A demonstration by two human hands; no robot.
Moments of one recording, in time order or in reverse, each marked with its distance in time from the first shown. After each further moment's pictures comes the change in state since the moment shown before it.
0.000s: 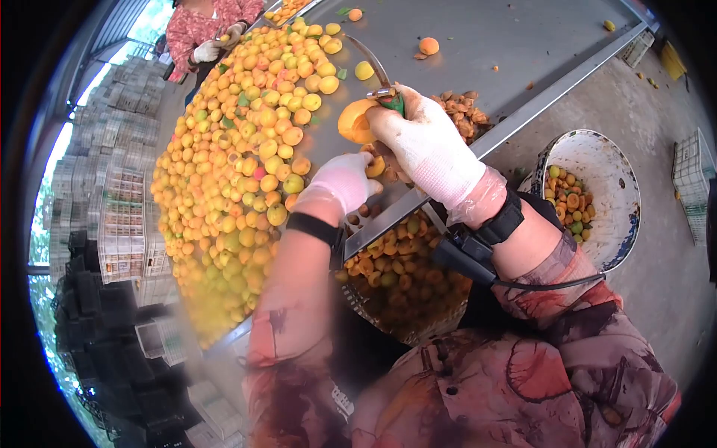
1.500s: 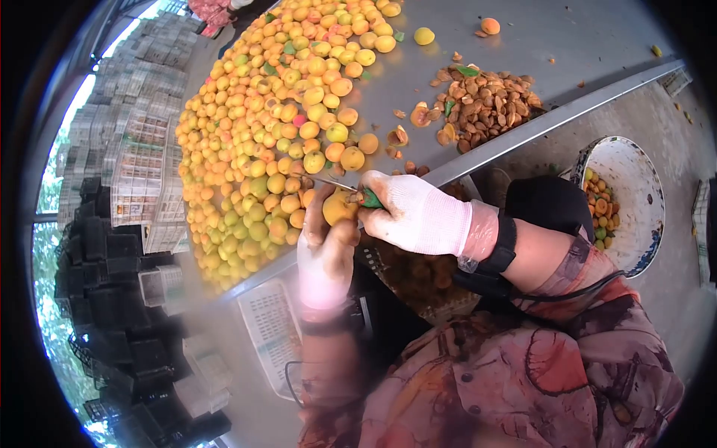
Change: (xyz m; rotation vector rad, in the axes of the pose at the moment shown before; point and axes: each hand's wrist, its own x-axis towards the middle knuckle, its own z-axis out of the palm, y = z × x) left_hand -0.180 -0.018 0.084 -1.437 0.776 0.120; right_hand -0.057 0.071 0.067 -0.558 -0.538 -0.206
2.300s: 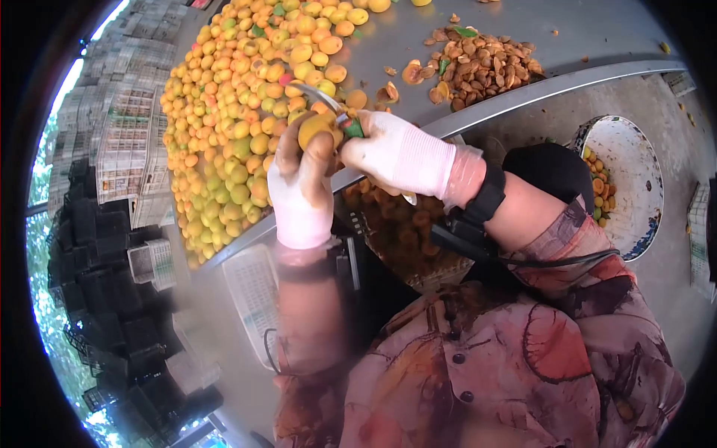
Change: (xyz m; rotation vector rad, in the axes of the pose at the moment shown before) left_hand 0.033 -0.001 0.002 0.851 0.047 0.573; right_hand 0.016 0.002 -0.010 0.415 -0.234 0.459
